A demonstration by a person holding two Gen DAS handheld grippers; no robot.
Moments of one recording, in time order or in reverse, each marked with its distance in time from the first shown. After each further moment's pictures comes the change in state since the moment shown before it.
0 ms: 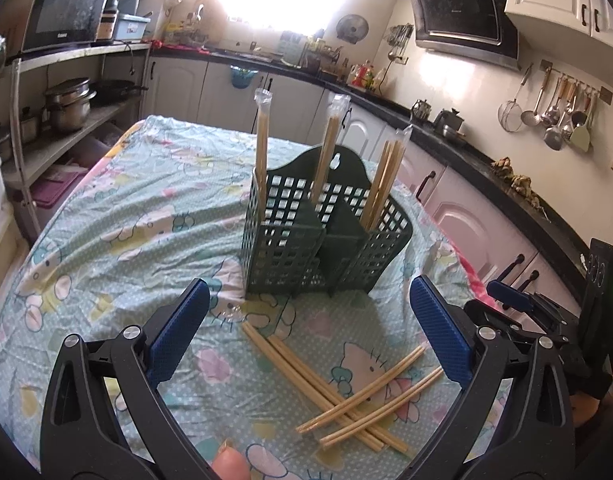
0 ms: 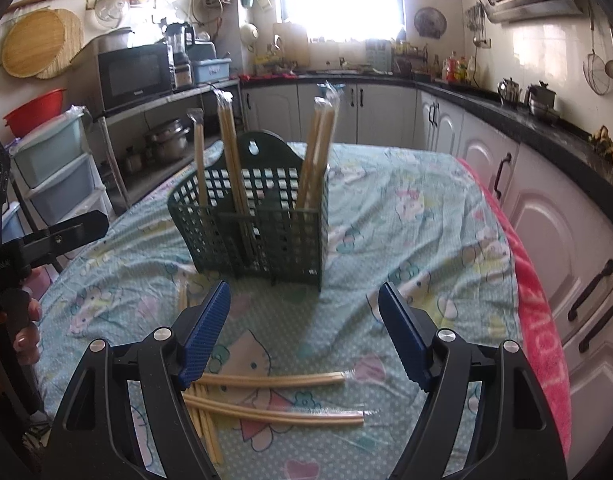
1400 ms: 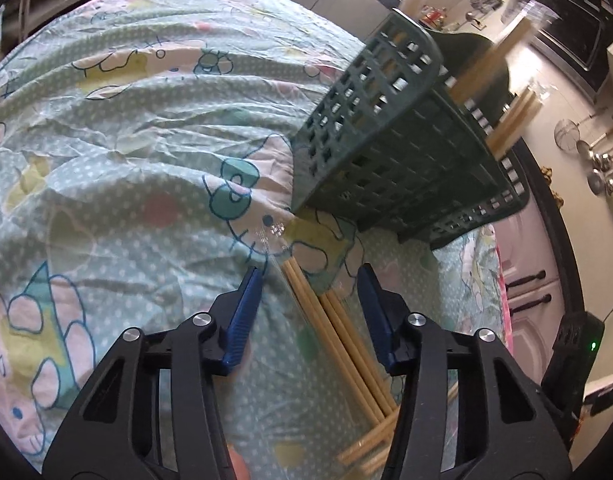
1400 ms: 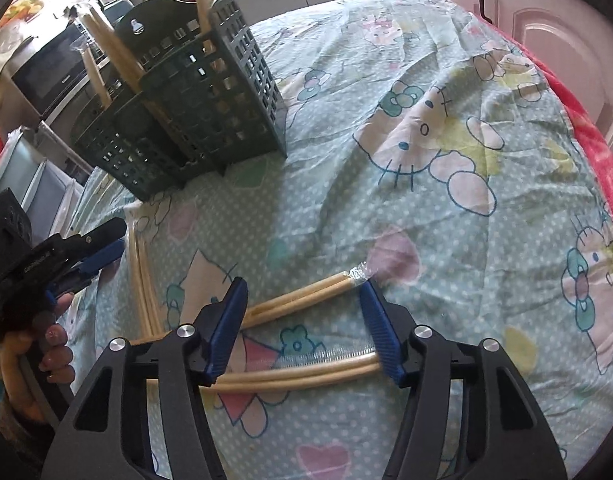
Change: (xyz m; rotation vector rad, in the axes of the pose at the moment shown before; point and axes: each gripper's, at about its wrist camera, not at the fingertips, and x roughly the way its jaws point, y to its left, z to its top) left arm 0.110 0.075 -0.037 -0.343 0.345 -0.036; right arm 0.090 -0.033 -0.047 0.337 0.381 0.041
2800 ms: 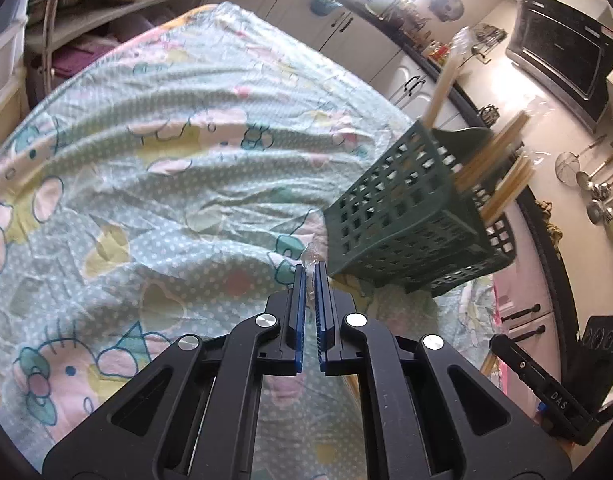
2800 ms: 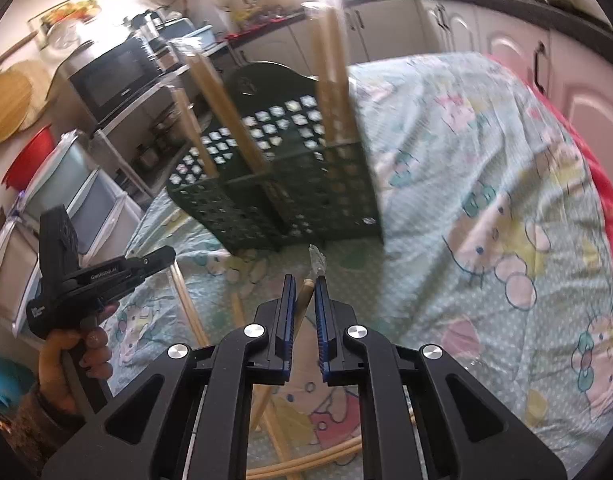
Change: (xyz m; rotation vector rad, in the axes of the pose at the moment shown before) left arm -0.057 0.019 0.025 -0.011 -0.129 0.021; right arm -0.047 0.062 0.029 -0.148 -0.149 0.159
